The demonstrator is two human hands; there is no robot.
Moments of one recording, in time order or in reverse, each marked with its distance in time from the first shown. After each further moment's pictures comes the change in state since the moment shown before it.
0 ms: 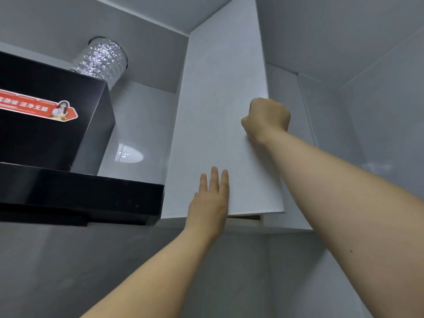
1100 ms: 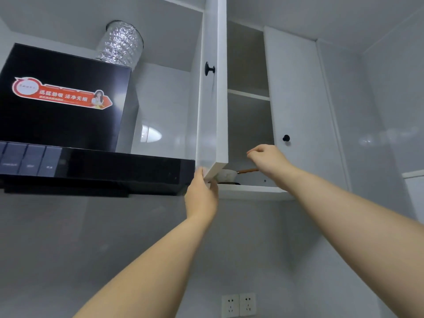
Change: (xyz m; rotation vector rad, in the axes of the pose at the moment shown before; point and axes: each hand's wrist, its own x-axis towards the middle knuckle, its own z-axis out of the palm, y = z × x) left_hand -0.072 -0.049 -0.038 -0.715 0.132 -0.521; right_hand -0.134 -0.022 0.000 0.788 -0.582 0.310
